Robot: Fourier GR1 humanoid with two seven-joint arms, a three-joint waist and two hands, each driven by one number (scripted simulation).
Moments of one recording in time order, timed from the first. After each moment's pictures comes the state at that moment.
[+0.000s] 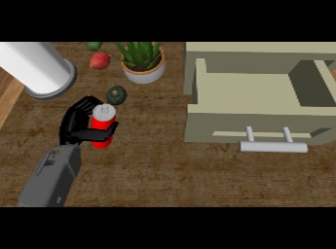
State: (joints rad) left arm -0.51 0.14 0.24 -0.63 0.07 -0.11 -0.54; right arm 0.31 -0.03 -0.27 -2.20 -0.13 0.19 0.11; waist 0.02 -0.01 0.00
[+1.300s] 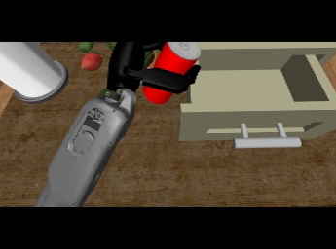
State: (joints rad) left arm -0.82 0.00 -0.14 -1.28 0.00 0.34 0.23; right arm 0.31 -0.03 -0.29 -2.20 -0.14 0.22 0.09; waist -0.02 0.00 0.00
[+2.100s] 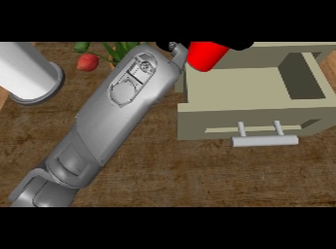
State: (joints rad) left arm -1.28 0.00 -0.22 -0.89 0.13 0.53 0.28; right arm 0.26 -0.03 -0.28 -2.18 -0.11 0.21 0.11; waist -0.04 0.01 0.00
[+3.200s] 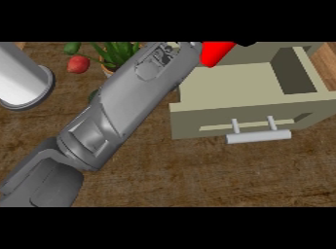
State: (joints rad) left arm -1.49 0.00 -0.41 -0.47 0.41 0.59 0.09; right arm 0.19 -0.04 -0.24 -2.16 -0.09 0.18 0.14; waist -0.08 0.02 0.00
